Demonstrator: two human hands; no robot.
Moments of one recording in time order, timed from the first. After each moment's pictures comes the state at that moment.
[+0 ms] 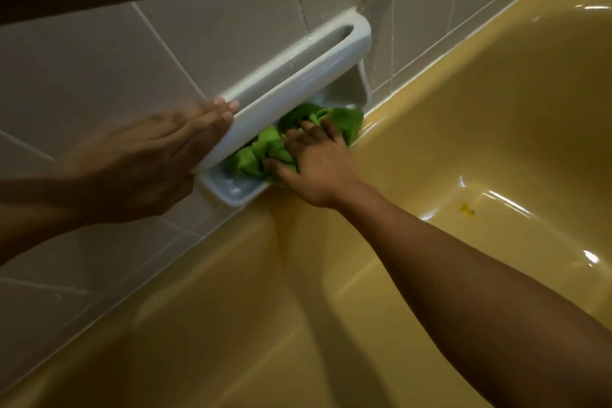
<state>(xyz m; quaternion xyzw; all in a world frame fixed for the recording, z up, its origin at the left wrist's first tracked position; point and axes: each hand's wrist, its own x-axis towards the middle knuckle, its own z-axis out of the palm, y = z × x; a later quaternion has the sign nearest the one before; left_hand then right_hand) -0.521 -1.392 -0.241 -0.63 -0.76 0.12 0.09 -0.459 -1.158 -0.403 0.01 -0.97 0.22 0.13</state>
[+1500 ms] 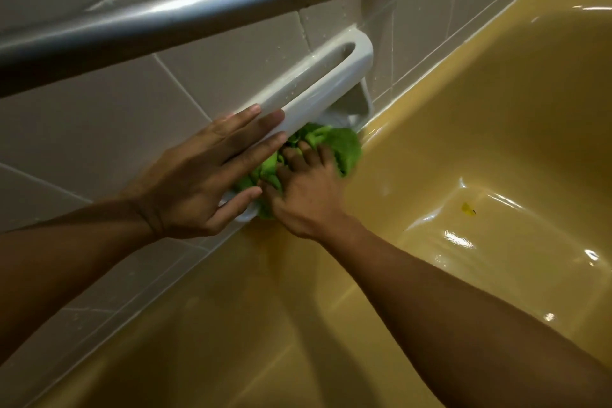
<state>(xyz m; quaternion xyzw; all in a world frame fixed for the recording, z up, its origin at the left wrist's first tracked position) -0.515 -1.351 -0.256 -0.66 -0.73 0.06 0.14 -0.453 -1.198 -0.398 -0.05 -0.96 0.22 0.18</state>
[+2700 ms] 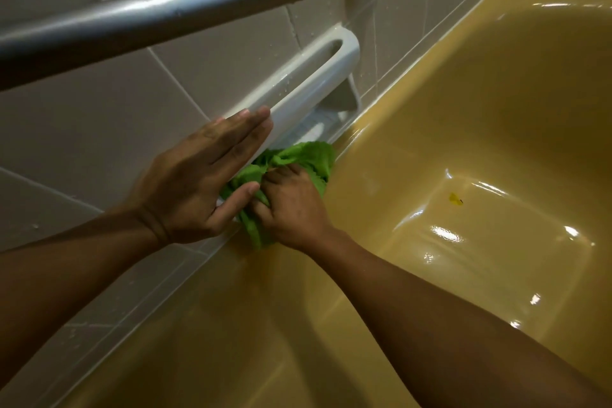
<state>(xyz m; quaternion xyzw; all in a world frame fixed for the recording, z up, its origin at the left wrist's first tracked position) -0.513 -1.362 -0.266 -0.64 -0.74 0.00 0.18 -0.451 -1.230 -0.408 -0.01 -0.90 0.32 0.29</state>
